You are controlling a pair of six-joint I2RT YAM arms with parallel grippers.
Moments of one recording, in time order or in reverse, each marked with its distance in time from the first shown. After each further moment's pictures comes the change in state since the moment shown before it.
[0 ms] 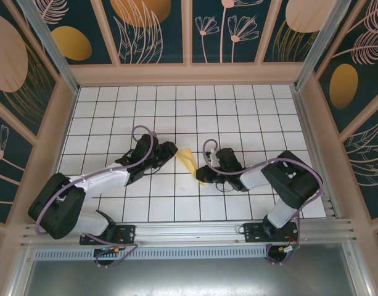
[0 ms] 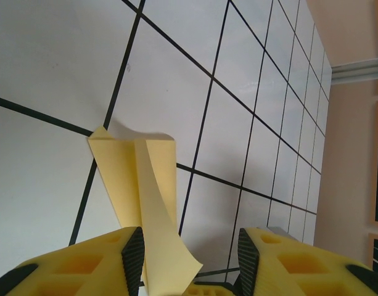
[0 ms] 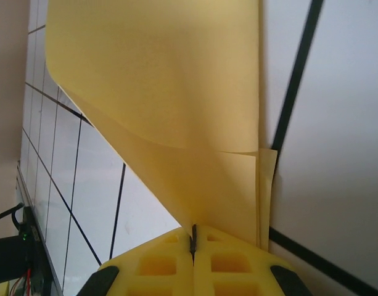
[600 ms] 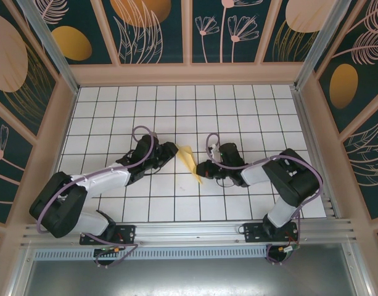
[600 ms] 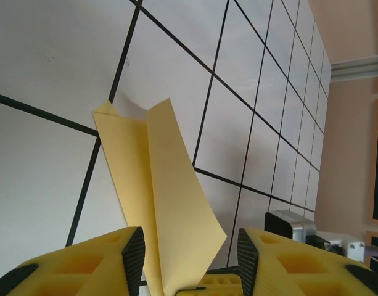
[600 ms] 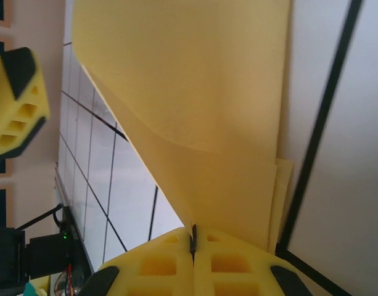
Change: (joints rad) left arm 0.000 0.022 -0.006 0.030 0.021 -0.007; right arm -0.064 0.007 0.042 0.002 -0.126 0.035
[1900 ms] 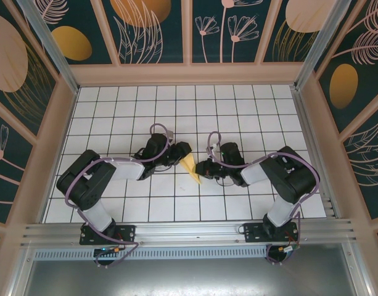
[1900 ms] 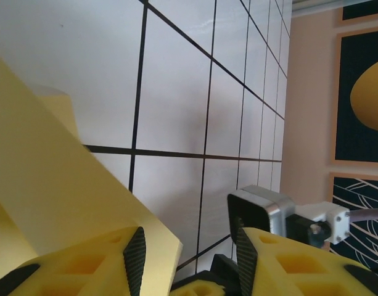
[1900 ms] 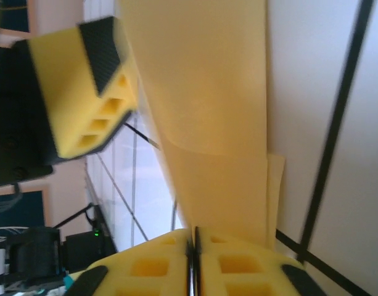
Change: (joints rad) left arm -0.009 0.294 0.058 0.343 0.232 0.018; right arm -0.018 0.037 -0.011 0.060 -0.061 0.091
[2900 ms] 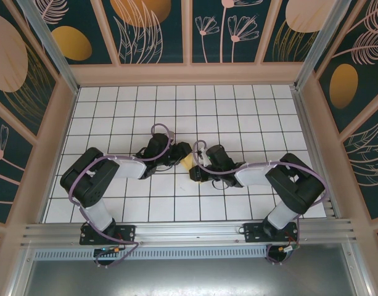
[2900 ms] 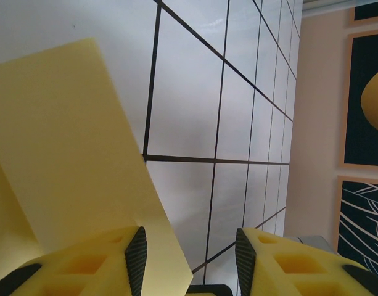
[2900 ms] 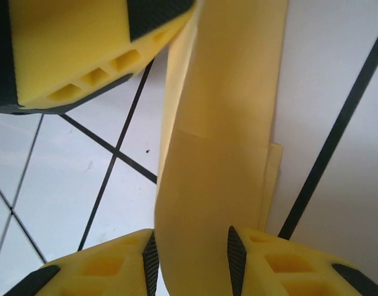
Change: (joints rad) left arm 0.000 0.038 0.016 0.000 -0.004 0.000; right arm 0.190 -0.100 0.114 -0.365 0.412 -0.374
